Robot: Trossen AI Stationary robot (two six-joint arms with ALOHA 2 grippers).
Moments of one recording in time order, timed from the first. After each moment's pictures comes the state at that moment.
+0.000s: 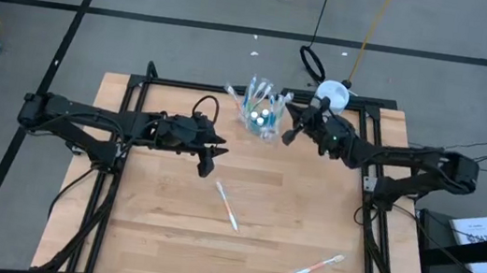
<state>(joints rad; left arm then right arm) -0.01 1.26 1.01 -0.28 -0.24 -0.29 -0.35 1.30 0.59 0.67 0.37 -0.16</state>
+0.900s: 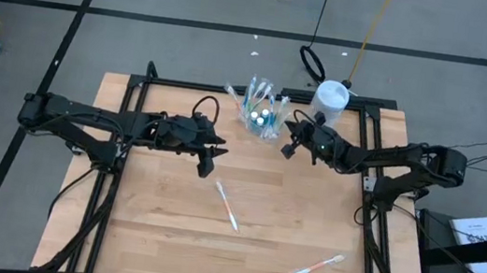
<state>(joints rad) -0.01 1.26 1.01 -0.29 -0.24 -0.30 -0.34 1.42 0.46 0.67 0.37 -0.12</state>
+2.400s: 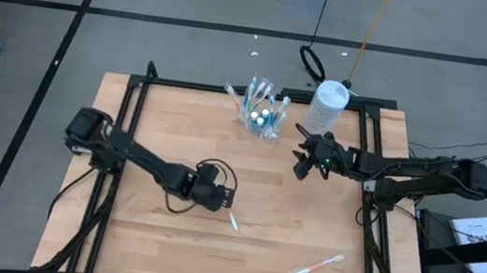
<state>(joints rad) -0.27 1.77 0.99 -0.29 -0.35 -1.54 -0.21 1.12 0.46 0.01 0.30 0.30</state>
